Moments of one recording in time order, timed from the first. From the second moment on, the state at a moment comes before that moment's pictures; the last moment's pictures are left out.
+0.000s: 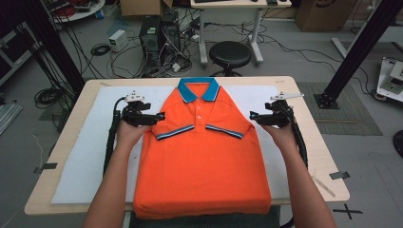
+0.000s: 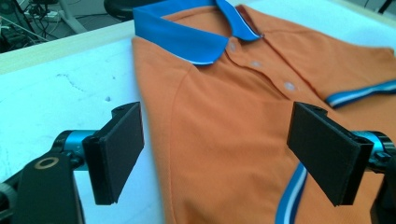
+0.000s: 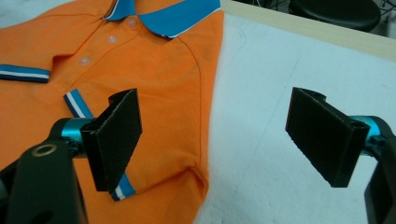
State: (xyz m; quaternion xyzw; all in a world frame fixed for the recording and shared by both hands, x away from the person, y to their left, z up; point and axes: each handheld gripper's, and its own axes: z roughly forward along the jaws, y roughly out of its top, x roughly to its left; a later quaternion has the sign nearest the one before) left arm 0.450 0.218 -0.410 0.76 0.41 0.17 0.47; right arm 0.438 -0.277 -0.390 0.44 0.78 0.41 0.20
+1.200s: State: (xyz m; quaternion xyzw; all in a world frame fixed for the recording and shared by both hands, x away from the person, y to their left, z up) left arm 0.520 0.193 -0.455 0.79 0.46 0.16 0.38; right arm 0.531 -0.222 -0.447 0.46 0.82 0.31 0.14
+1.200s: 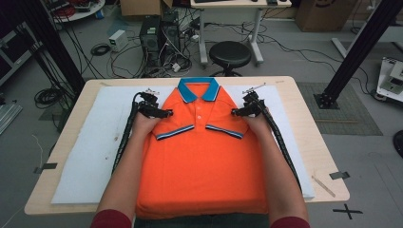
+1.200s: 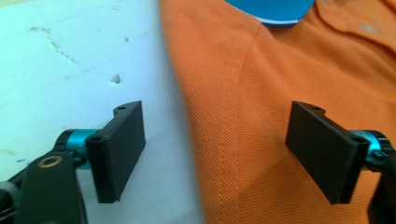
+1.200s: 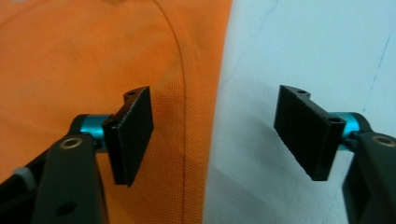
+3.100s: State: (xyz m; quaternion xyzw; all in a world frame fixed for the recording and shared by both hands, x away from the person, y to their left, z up) left arm 0.492 0.189 -0.402 0.78 0.39 0.16 0.46; right arm 0.499 -0.229 -0.385 0.40 0.82 0.37 0.16
